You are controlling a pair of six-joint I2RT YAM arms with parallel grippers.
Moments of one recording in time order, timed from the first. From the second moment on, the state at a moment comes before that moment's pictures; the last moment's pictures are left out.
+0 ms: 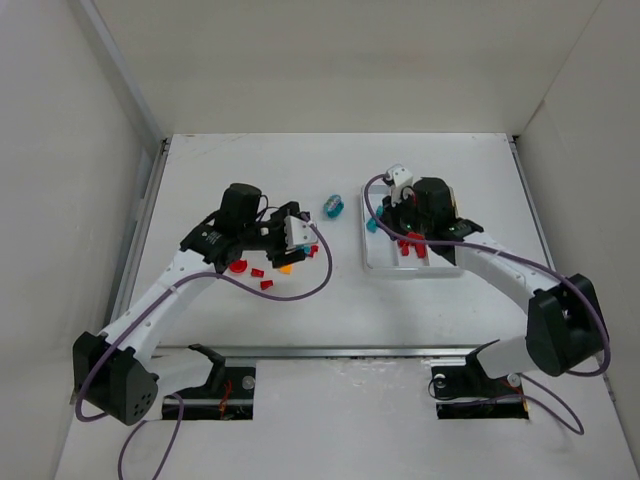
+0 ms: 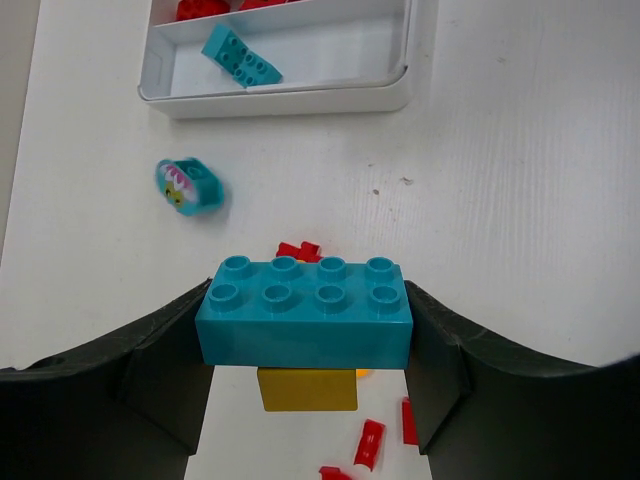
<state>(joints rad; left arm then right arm) -0.48 1.15 0.99 -0.53 0.64 0.88 0.44 1.40 0.92 -0.05 -0.27 -0.04</state>
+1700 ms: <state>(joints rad) -0.47 1.00 0.78 -0.22 0.15 0.45 0.53 2.62 2.40 -0.59 0.00 0.13</state>
